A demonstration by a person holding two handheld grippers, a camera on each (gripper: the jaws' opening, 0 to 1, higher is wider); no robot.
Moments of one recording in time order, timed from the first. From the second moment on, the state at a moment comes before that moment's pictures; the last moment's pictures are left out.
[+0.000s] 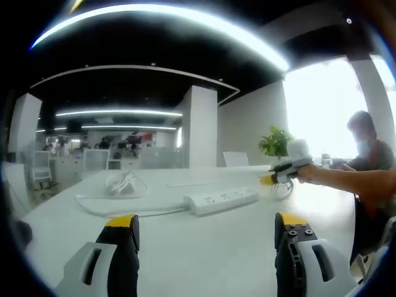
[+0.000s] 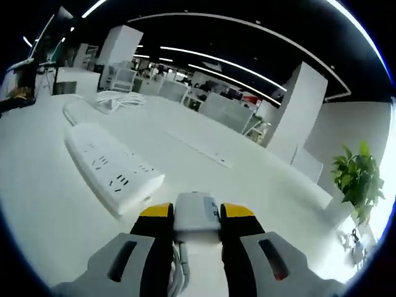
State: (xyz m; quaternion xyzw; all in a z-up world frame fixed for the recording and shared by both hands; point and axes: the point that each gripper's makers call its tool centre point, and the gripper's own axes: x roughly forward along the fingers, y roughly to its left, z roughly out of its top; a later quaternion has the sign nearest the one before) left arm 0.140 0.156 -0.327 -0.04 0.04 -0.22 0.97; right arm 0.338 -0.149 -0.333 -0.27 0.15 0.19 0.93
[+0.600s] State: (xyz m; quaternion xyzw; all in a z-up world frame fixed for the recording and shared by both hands) left arm 0.139 0.154 -0.327 -0.04 0.04 -0.22 0.97; right arm 0.323 -0.132 -0.309 -0.38 0.18 0.26 0.87
